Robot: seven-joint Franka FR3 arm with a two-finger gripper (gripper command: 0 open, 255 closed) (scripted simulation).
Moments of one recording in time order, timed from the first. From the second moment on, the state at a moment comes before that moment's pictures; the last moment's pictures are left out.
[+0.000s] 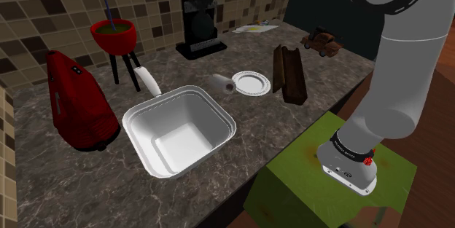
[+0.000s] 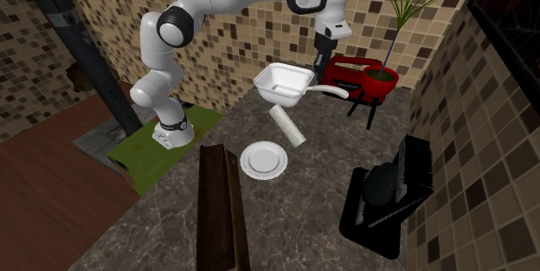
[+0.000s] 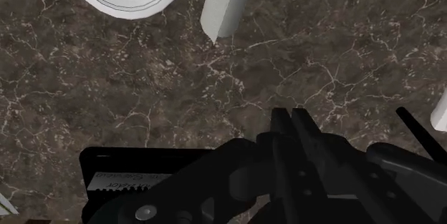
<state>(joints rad) 0.17 0.38 0.21 -1.20 -0.11 1.58 0.43</state>
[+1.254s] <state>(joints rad) 0.30 0.41 0.18 -1.58 -0.27 1.71 0.79</state>
